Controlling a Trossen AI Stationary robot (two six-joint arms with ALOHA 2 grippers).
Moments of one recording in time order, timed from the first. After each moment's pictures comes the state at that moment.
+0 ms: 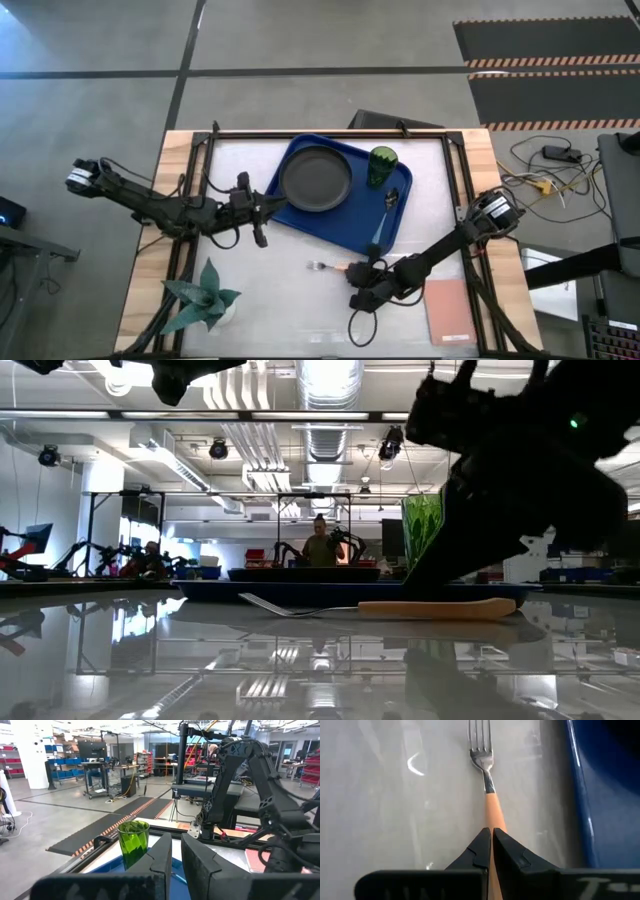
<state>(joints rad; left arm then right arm) -0.30 0.97 0.56 0.50 -0.63 0.00 0.54 1.91 1.04 -0.17 0.57 0.59</state>
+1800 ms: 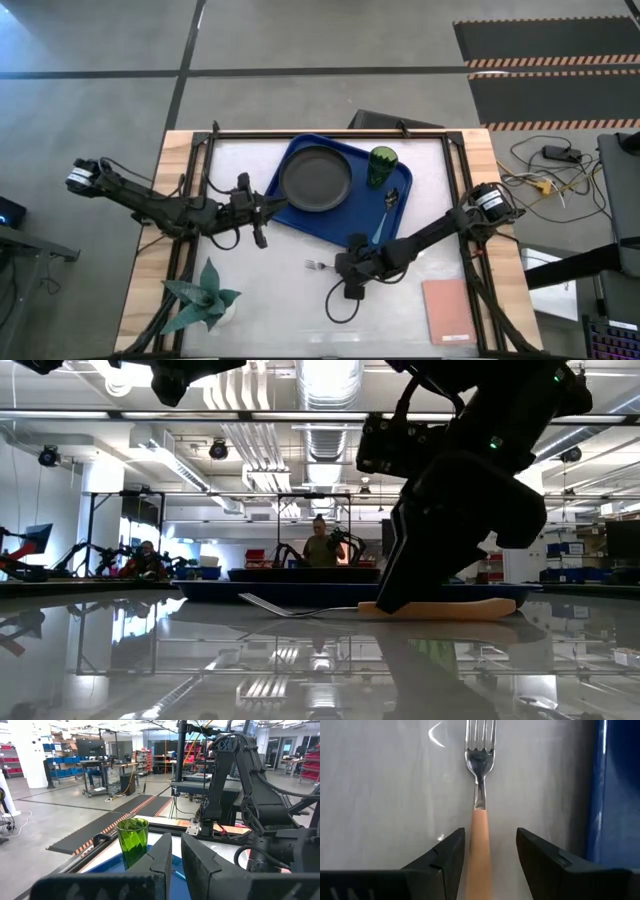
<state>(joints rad) -0.31 0.97 0.56 0.48 -0.63 0.00 0.39 1.92 1.10 -0.21 0.31 0.38</state>
